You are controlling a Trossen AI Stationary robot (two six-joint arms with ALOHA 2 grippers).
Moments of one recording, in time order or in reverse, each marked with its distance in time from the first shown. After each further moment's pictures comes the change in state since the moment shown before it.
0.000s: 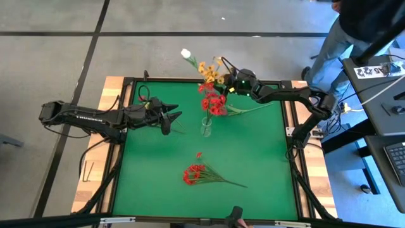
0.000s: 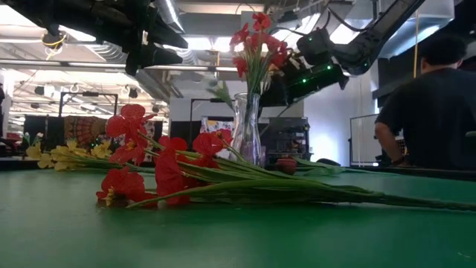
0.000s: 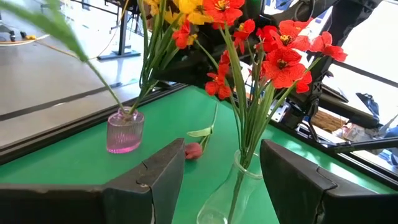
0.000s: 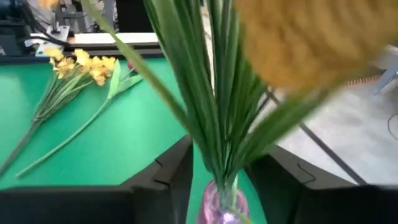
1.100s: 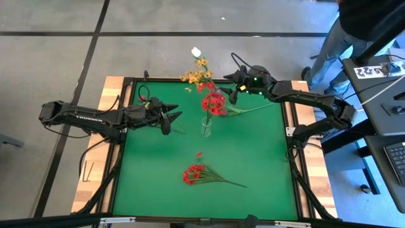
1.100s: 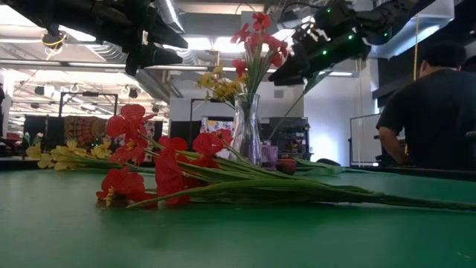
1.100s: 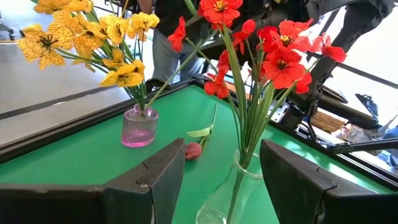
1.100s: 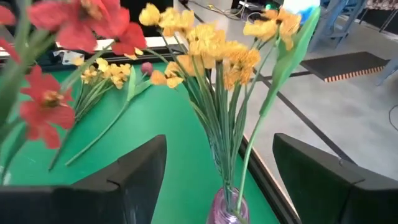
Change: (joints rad) left arm 0.000 0.000 0.000 0.000 0.000 -0.006; right arm 0.000 -0.268 0.001 -0.306 -0.006 0.015
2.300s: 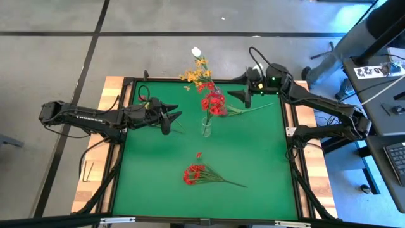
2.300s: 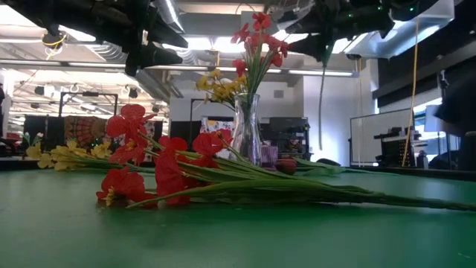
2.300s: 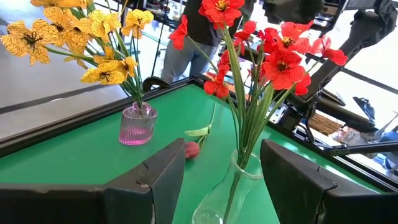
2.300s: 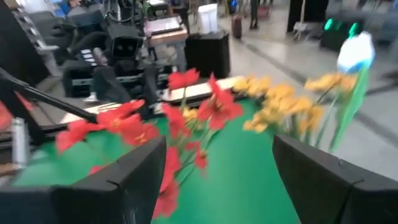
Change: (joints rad) left arm -0.002 0.000 0.000 0.000 0.000 -0.026; right arm 0.000 -0.232 0.000 -0.106 -0.263 0.235
